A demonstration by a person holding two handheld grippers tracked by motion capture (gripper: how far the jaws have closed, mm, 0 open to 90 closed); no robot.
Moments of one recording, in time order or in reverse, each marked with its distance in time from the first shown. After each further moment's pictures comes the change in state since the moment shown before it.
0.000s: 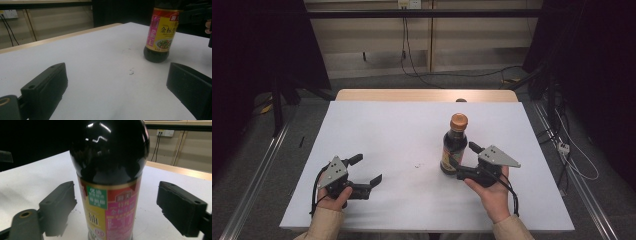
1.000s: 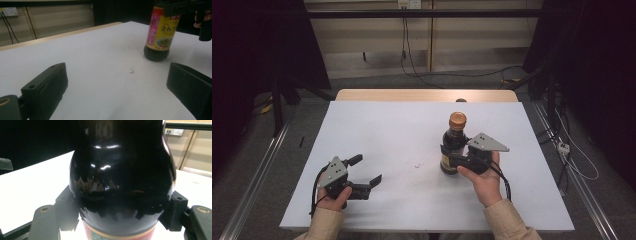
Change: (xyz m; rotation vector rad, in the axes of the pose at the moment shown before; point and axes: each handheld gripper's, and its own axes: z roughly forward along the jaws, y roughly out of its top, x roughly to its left) left arm 0.000 -0.001 0.000 -0.001 0.005 -0.020; right arm 0.000 0.022 0.029 0.045 0.054 -0.027
